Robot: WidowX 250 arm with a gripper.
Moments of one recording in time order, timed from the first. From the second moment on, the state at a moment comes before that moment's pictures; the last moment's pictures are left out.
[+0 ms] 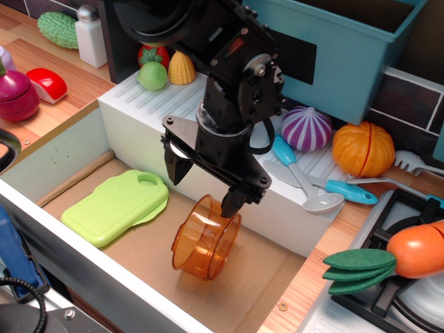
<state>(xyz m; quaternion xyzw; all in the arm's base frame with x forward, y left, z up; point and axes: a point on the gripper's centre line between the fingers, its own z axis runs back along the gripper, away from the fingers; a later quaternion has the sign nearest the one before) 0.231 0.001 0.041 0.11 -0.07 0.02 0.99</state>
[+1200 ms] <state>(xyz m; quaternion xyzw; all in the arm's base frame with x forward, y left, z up) 0.235 0.025 0.020 -0.10 -0.07 0.08 0.99</state>
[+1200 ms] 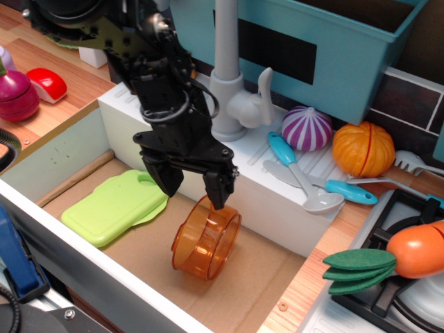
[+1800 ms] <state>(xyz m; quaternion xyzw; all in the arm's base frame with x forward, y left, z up) 0.232 0.022 0.007 -0.16 -0.09 0.11 0.98</state>
